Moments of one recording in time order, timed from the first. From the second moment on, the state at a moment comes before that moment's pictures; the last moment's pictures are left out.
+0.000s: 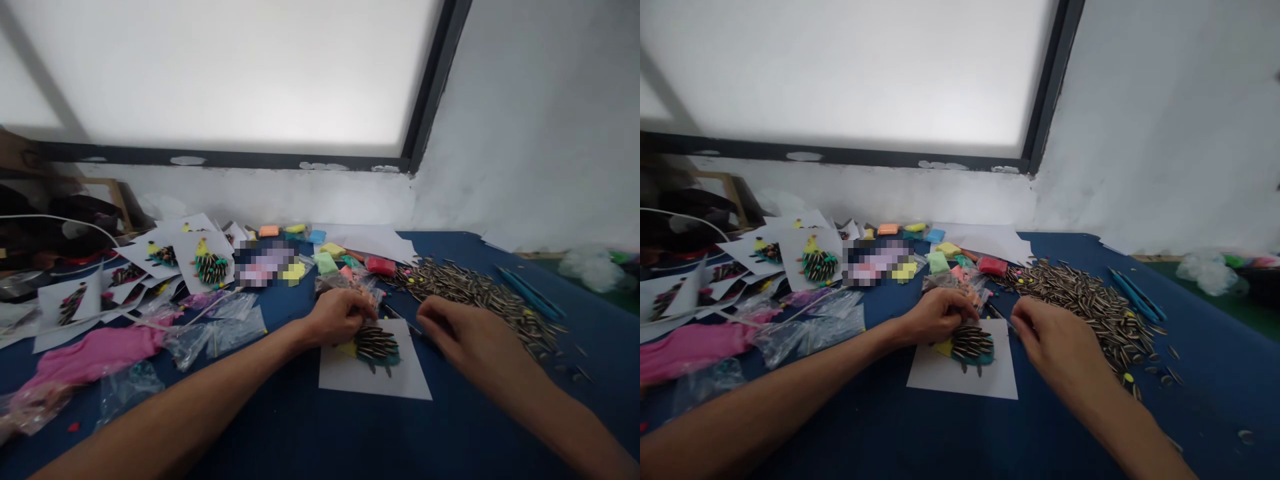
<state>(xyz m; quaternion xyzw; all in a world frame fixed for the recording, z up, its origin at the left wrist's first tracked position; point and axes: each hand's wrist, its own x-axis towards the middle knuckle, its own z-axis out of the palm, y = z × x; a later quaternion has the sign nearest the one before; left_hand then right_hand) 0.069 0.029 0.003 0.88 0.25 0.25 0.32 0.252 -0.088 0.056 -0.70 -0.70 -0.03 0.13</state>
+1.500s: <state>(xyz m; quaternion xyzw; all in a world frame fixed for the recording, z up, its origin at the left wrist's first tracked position) 0.069 0.030 0.001 0.88 0.24 0.25 0.33 0.247 -0.094 0.056 -0.65 -0.71 0.18 0.20</state>
